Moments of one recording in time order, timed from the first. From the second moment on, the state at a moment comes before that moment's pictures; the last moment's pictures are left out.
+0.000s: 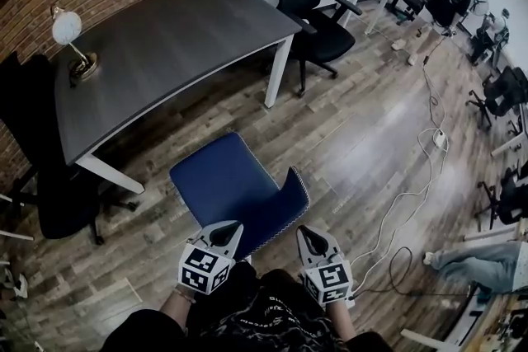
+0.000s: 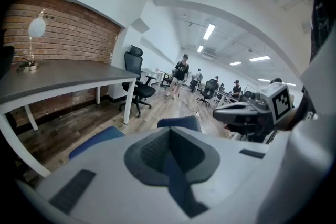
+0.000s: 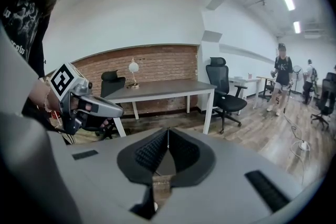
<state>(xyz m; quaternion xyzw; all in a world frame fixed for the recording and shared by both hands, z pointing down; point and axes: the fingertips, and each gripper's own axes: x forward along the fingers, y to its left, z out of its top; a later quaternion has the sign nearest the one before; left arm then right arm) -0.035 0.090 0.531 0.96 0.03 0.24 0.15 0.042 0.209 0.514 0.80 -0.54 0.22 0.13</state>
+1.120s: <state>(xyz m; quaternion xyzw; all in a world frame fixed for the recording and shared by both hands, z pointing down) -0.033 0.127 0.543 0.93 -0.08 0.32 0.17 0.068 0.184 0.539 0.43 -0.82 0.21 0.30</state>
